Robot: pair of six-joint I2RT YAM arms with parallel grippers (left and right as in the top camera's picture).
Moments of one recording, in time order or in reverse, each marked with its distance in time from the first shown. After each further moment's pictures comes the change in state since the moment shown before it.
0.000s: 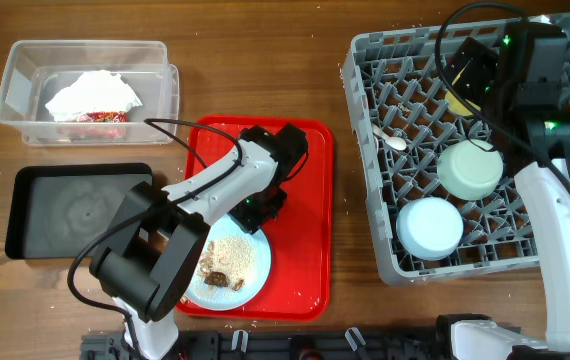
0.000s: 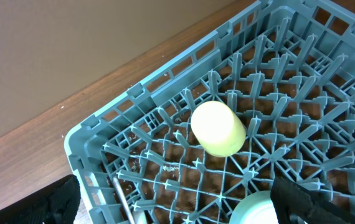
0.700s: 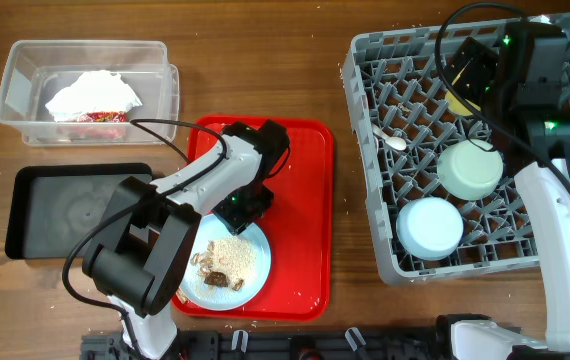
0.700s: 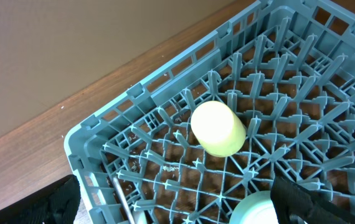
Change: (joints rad) left arm 0.081 0.001 -0.032 -0.018 0.027 0.094; right arm 0.000 0.000 0.000 0.000 0.000 0.000
